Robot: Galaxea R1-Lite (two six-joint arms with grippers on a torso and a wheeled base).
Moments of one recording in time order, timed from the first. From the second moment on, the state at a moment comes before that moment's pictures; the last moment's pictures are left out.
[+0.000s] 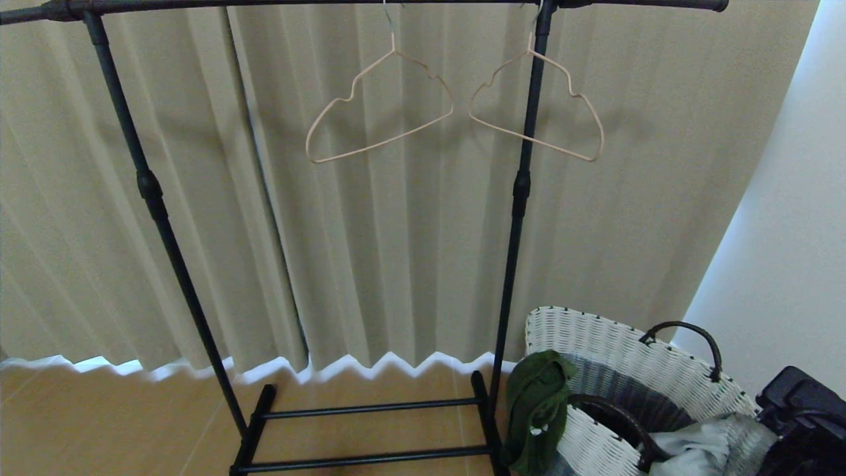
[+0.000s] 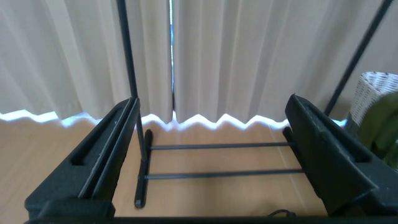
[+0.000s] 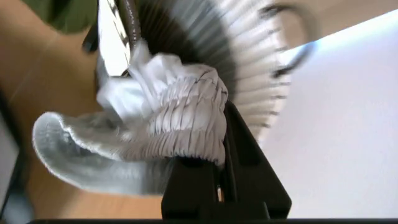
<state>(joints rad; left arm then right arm) -0.01 0.01 -0.03 0.07 0.02 -0.02 -0.03 1.18 -0.16 -0.35 -0.02 -0.61</state>
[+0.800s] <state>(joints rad) -0.01 0.01 -0.03 0.07 0.02 -0.03 -0.05 1.01 -0.17 -0.35 -0.02 -0.61</state>
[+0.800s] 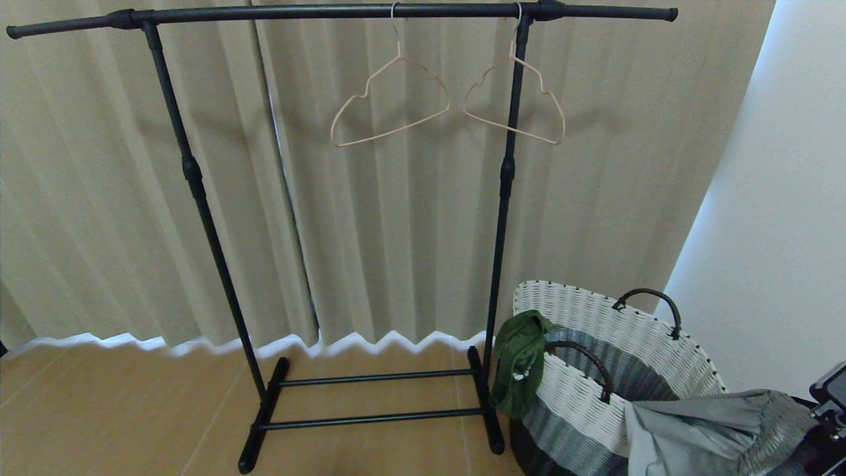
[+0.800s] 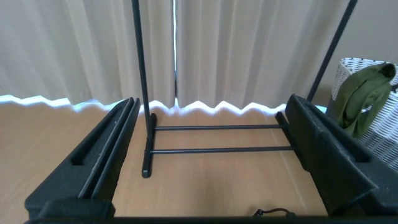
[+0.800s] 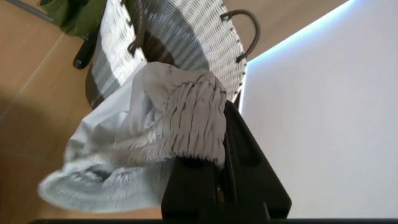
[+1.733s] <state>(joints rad) -0.01 0.01 -0.03 0.06 -0.02 0.05 -0.04 0.99 -0.26 -0.35 0.16 -0.60</state>
